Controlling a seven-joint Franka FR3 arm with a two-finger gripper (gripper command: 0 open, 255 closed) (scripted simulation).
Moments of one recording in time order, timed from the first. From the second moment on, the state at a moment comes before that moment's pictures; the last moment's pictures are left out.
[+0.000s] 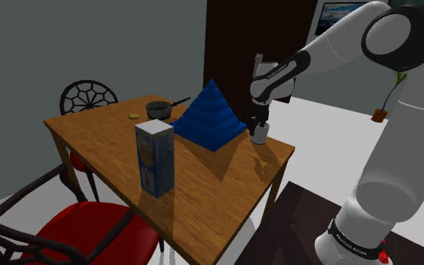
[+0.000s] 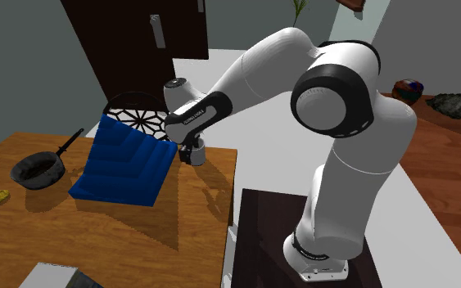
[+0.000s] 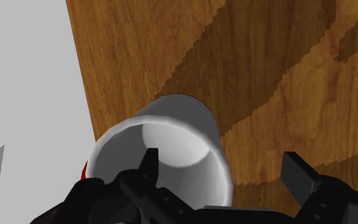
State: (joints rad) arm -0.16 0.06 -0.32 -2.24 -0.06 2.31 -0.34
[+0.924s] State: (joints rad) arm -0.16 0.04 -0.32 -2.23 -0.07 2.29 -0.34
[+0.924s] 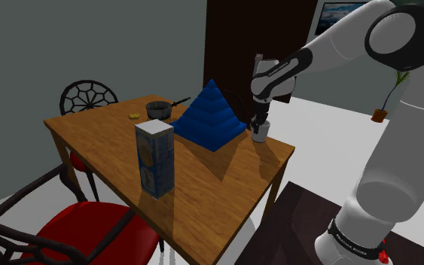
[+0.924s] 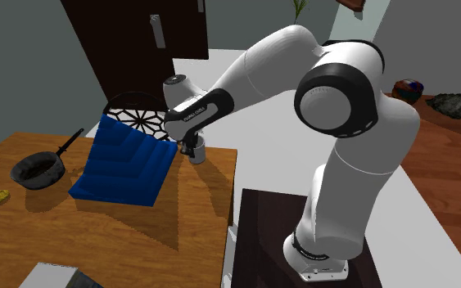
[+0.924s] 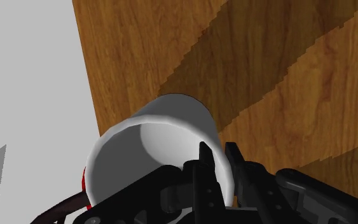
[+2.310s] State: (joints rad) arm -0.15 -0.08 -0.31 -2.07 -0.10 2.01 -0.33
